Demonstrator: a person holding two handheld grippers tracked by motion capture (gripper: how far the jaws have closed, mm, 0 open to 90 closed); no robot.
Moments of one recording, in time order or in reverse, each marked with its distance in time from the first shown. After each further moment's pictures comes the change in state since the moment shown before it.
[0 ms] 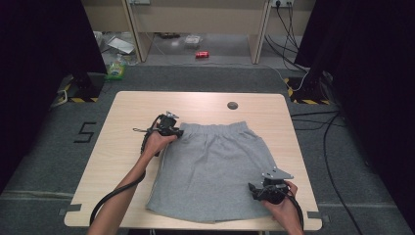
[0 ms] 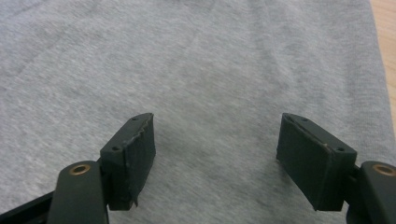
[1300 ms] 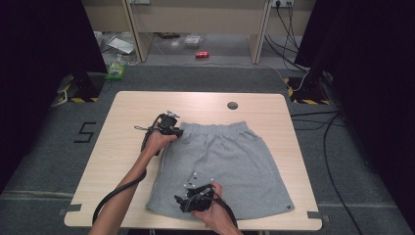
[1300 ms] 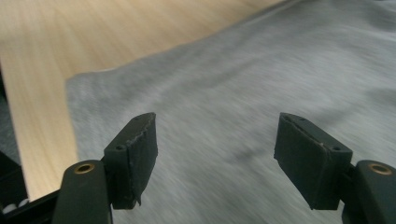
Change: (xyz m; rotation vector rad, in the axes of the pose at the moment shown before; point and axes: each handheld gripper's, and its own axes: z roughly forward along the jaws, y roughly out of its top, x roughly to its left) left arm 0.000 0.002 0.001 0.008 0.006 0.016; right arm 0.194 0.068 0.055 -0.070 0.372 -0.239
